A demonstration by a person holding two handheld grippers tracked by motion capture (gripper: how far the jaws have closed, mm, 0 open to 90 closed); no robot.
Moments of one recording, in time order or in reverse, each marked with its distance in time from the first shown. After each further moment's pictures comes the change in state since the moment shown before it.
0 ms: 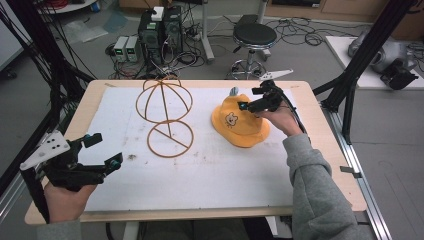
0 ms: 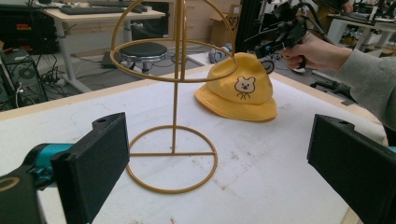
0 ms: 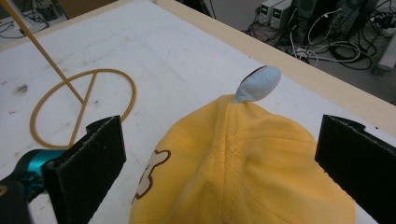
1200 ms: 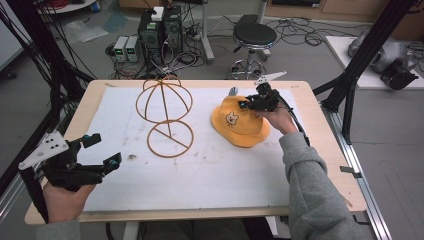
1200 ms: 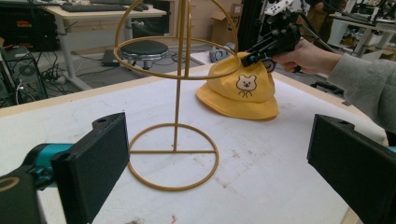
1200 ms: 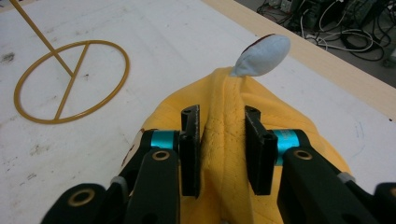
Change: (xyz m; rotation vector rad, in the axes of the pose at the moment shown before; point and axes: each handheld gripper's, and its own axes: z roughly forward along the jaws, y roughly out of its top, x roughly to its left) left arm 0.003 -0.002 -0.002 0.002 0.004 -0.012; right arm -0.009 -0.008 0.015 0.077 0.029 -0.046
